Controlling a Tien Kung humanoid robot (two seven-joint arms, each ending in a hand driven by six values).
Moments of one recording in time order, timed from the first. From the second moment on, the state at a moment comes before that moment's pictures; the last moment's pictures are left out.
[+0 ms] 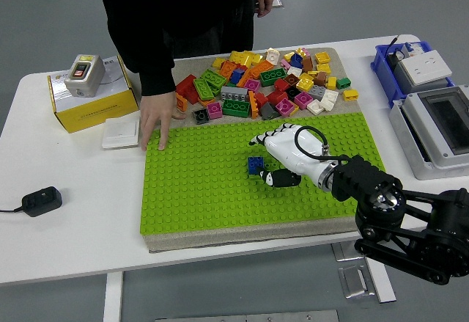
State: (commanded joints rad) left arm 0.06 0.14 -1.50 -0.18 1.30 0.12 0.20; right arm 0.67 -0.35 0.35 1.43 -2.06 -0.10 -0.35
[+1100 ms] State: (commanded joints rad) left arm 0.06 0.14 -1.50 -0.18 1.30 0.12 0.20; right arm 0.67 -0.33 0.34 1.40 -2.04 -0.10 -0.34
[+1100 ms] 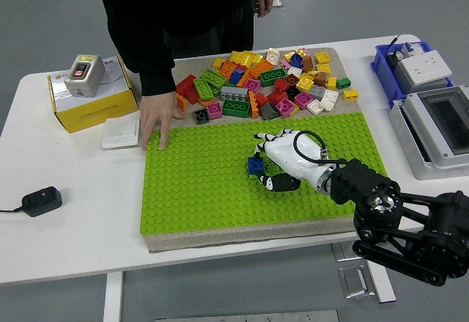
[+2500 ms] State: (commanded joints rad) left arm 0.06 0.14 -1.50 -0.18 1.30 0.12 0.19; right arm 0.64 -0.33 0.33 1.39 -2.03 -0.11 -0.33
